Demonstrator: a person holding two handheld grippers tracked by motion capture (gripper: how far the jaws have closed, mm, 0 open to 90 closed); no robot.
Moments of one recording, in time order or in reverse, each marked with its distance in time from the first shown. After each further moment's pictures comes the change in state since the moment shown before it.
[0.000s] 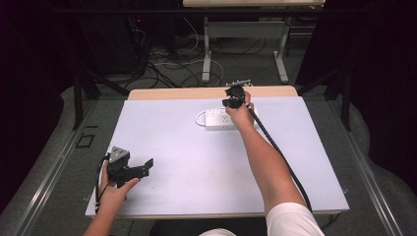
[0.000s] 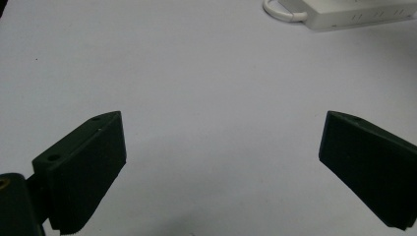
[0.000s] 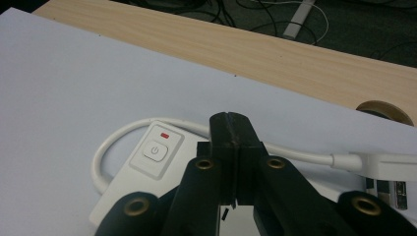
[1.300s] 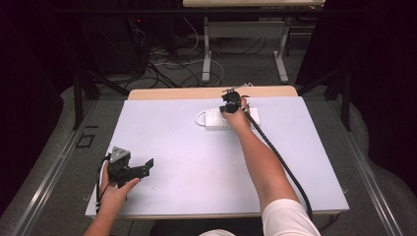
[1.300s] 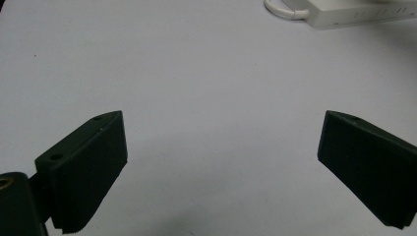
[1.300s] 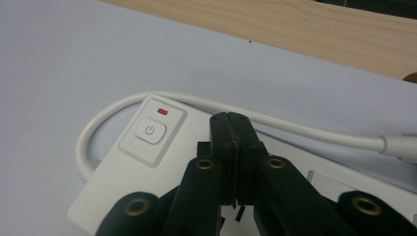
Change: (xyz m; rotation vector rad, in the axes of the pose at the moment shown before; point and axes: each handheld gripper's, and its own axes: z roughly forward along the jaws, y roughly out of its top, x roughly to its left) left arm 0.000 -0.001 0.000 0.019 0.003 0.004; right arm 0.001 -0.017 0.028 0.076 0.033 0.008
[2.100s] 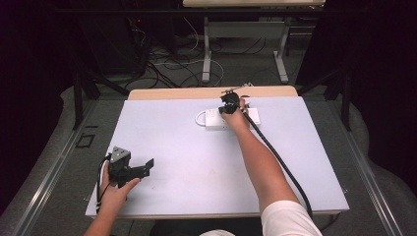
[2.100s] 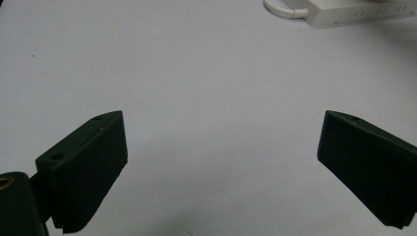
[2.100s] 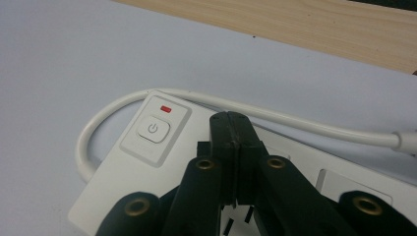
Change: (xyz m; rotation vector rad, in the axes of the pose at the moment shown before) left arm -0.001 0.000 0.001 -0.002 -0.001 -0.003; right arm 0.003 -0.002 0.003 0.005 -0.002 0.007
